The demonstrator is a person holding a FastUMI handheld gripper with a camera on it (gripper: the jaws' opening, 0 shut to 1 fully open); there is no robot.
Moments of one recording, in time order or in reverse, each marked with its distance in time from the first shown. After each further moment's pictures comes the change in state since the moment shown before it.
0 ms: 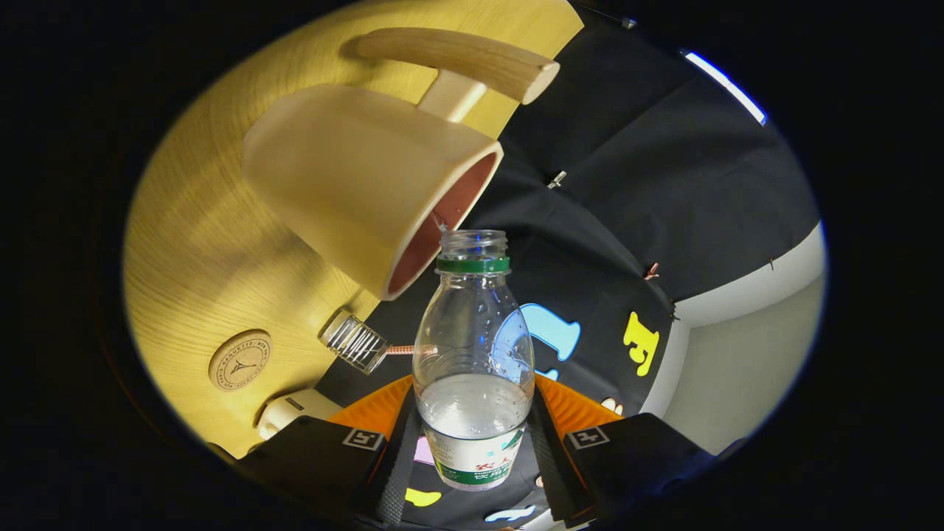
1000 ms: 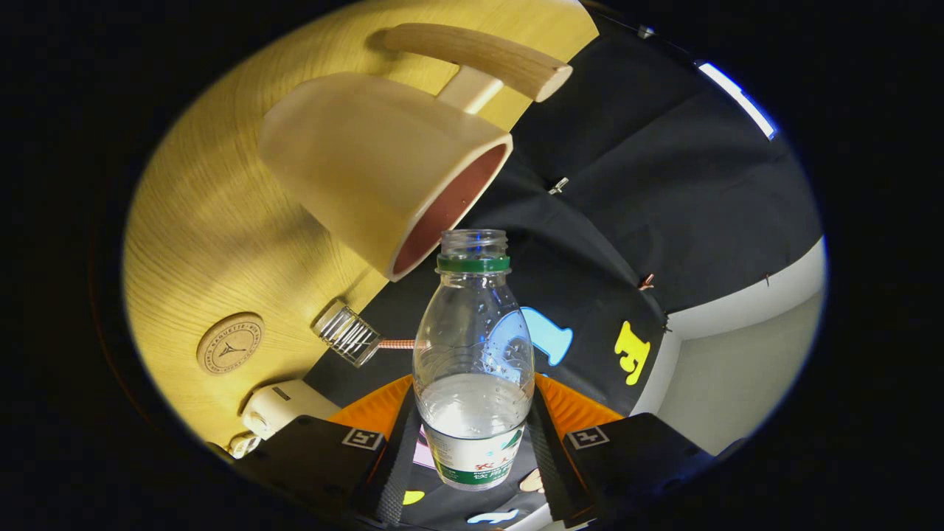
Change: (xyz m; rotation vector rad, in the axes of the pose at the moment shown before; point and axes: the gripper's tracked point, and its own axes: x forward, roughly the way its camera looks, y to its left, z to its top) arm 0.001 0.002 -0.008 -0.018 -0.005 -0.001
